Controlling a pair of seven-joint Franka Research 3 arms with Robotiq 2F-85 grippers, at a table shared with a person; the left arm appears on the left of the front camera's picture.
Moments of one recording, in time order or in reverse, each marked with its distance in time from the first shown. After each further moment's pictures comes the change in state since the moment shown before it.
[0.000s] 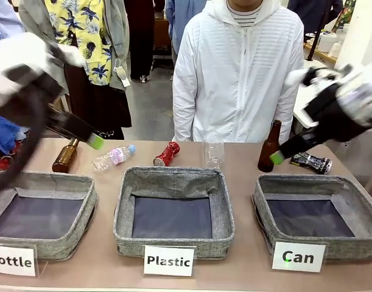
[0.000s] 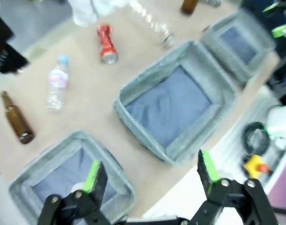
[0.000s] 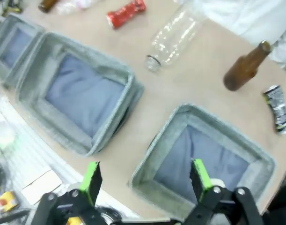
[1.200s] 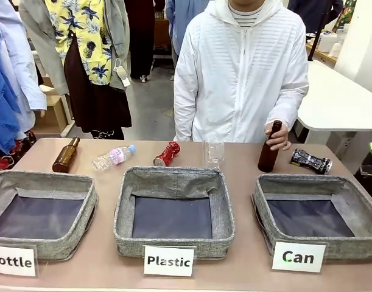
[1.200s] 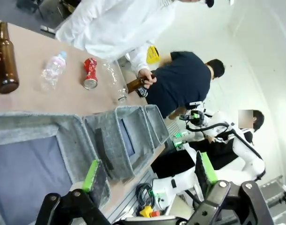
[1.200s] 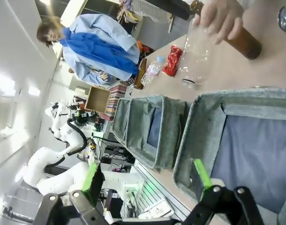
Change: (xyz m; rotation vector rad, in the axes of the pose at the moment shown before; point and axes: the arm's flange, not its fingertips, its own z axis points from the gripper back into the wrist) left arm -0.201 0.251 0.026 -0.637 -0.455 0.674; right arm -0.151 -0.208 -0.005 0.722 -0.347 -0.641
